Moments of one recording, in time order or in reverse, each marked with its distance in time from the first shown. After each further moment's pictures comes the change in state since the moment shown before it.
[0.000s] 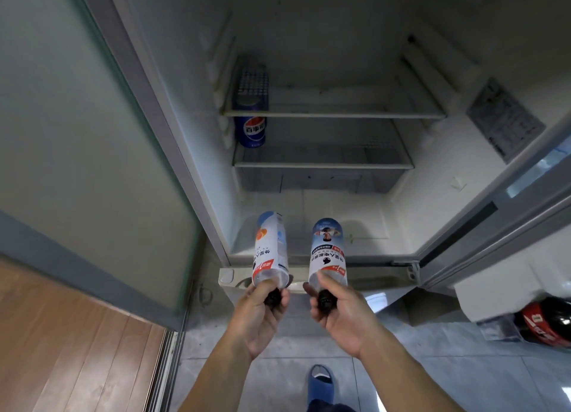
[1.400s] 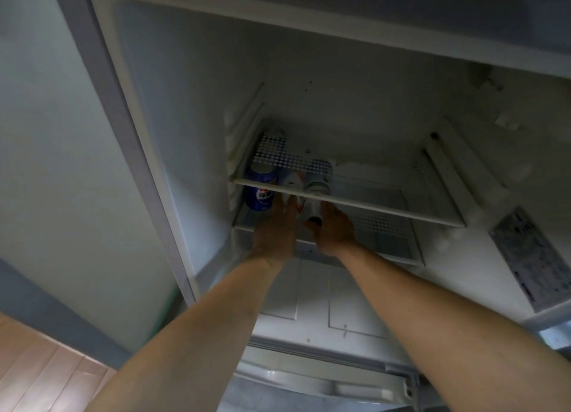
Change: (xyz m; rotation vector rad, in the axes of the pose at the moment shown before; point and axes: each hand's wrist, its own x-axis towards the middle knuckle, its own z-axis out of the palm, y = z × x) left_hand 0.163 0.140 0.165 1.879 0.410 0.875; right_hand 0.167 -0.227 0.113 -1.709 0.211 -0.735
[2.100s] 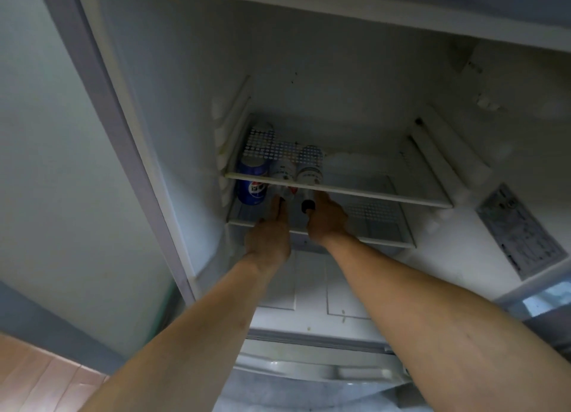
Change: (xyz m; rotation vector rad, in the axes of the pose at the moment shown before) left_hand -0.022 -0.009 0.004 0.072 -0.112 0.050; right_hand 0.004 0.003 0.018 -0.109 0.105 0.090
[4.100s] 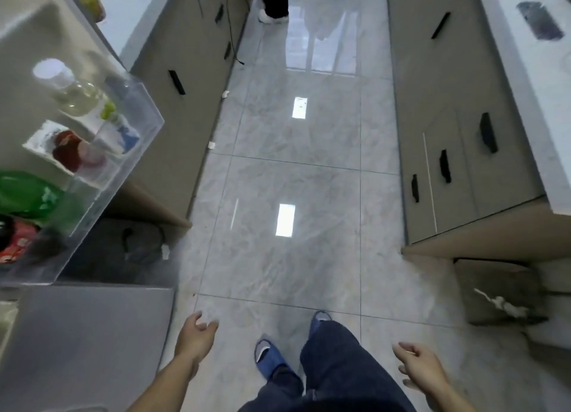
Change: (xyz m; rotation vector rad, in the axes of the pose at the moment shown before) left_hand -0.468 0.187 0.289 -0.066 -1.105 0.085; right_hand -0.964 0.196 0.195 1.258 0.550 2.178
